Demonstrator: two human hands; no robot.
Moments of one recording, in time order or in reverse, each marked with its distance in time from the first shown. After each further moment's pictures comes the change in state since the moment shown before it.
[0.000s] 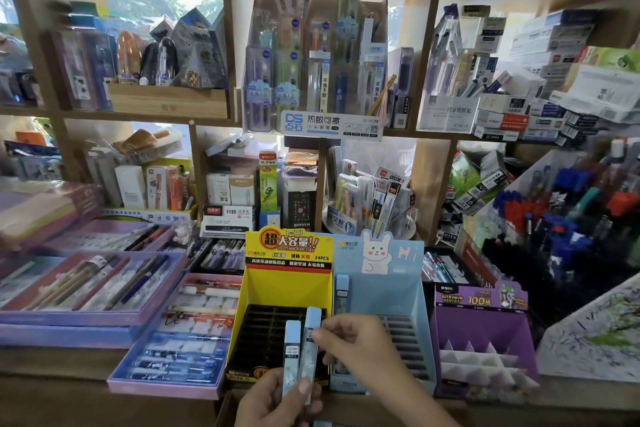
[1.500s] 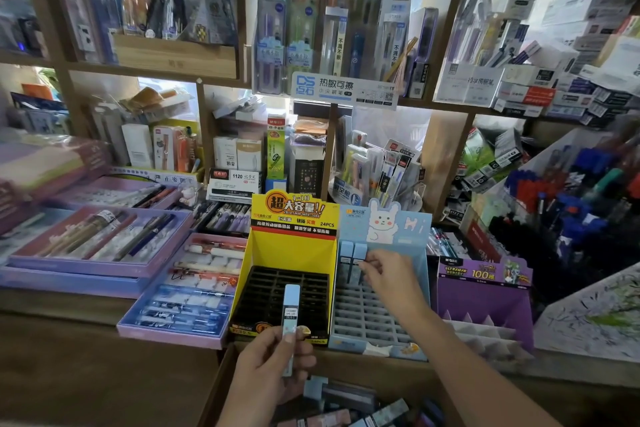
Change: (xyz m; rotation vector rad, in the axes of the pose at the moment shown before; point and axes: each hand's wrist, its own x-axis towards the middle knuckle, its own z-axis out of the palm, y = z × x) left_hand -0.006 0.001 0.000 -0.186 0.022 -0.072; right_hand 0.060 0.026 -0.054 -0.571 0.282 -0.146
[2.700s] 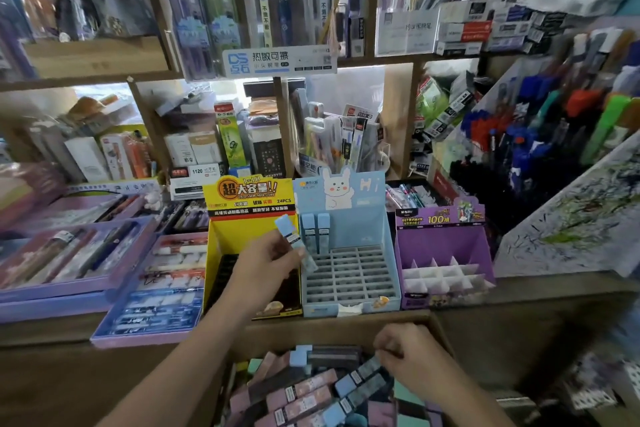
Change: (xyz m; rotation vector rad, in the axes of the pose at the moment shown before) left_hand 0.051 0.063 0.057 0.851 -0.178 0.510; right_hand -0.153 0.081 -0.016 -0.013 -0.456 0.318
